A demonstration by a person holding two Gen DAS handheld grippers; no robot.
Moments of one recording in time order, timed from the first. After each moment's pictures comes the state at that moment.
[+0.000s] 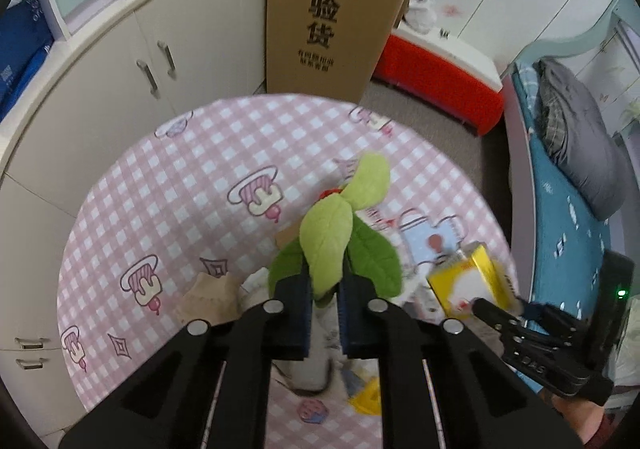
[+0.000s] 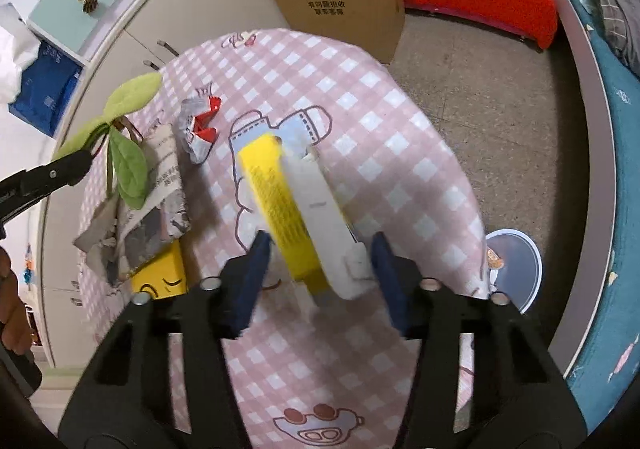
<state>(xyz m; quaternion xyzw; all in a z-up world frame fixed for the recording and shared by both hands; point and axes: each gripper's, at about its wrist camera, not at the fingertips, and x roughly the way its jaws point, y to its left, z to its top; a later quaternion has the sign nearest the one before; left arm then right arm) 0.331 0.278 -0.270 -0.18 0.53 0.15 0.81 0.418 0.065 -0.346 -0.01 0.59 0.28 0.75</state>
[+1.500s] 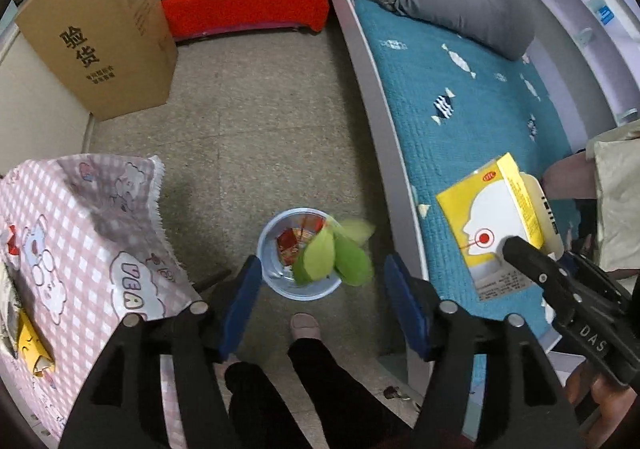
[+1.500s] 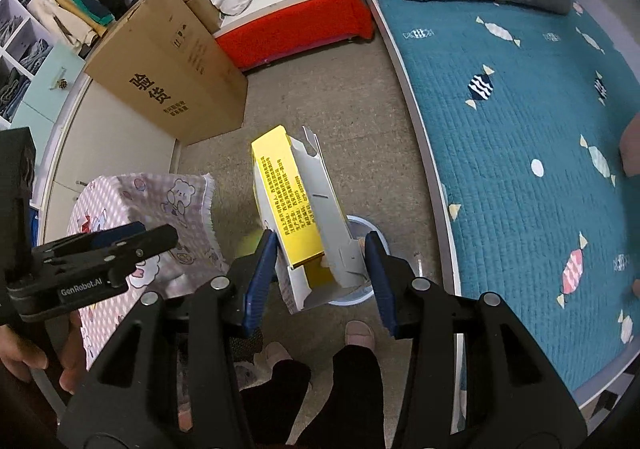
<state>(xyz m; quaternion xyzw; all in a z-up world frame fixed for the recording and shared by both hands) 0.448 -0.172 -0.297 -0.04 0.63 -0.07 0.78 0.422 -0.359 -0.295 0.13 0.56 0.09 0.81</state>
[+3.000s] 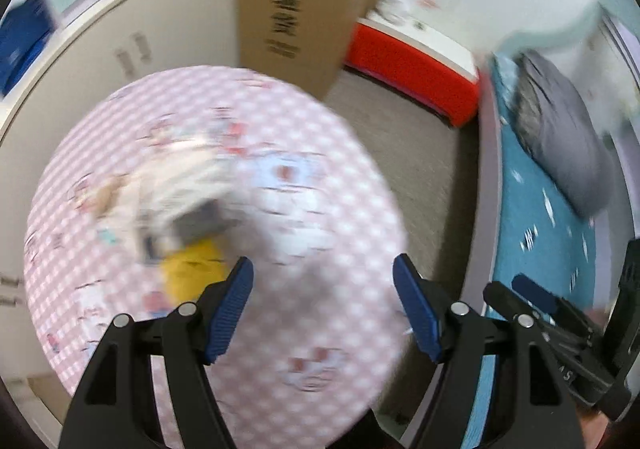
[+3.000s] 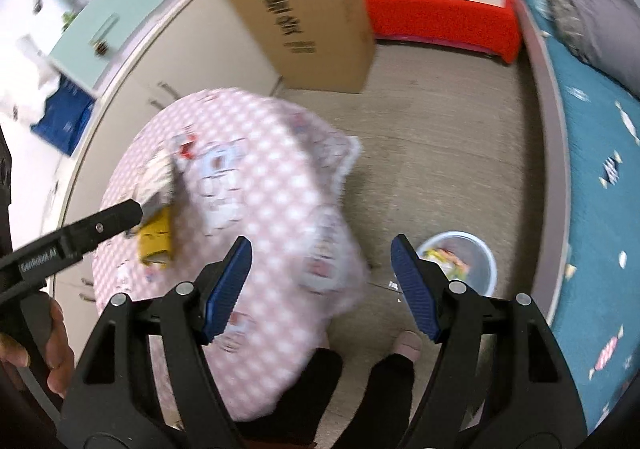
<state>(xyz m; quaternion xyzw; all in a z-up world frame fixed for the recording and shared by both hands) 0.319 0.131 -0.244 -0.22 0.53 0.16 0.80 0.409 -0.070 -0.279 0.01 0.56 0.28 0.78</state>
